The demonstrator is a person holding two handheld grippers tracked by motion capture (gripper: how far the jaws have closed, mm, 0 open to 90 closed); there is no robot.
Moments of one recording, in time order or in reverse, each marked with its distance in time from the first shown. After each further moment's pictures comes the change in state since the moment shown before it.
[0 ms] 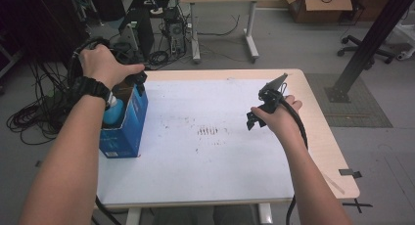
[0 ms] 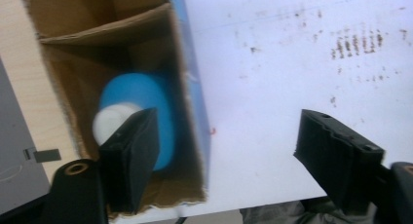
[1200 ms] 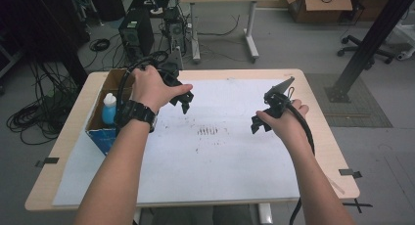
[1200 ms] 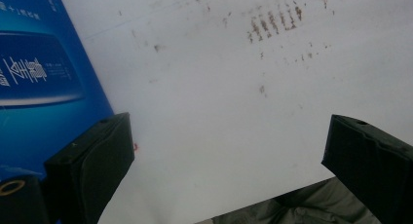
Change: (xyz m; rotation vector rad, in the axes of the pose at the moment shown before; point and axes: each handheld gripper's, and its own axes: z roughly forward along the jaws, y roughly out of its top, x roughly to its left) left arm -0.095 -0.009 0.045 0.015 -0.070 0.139; right arm -0.007 -0.018 -0.006 -0.015 0.007 0.005
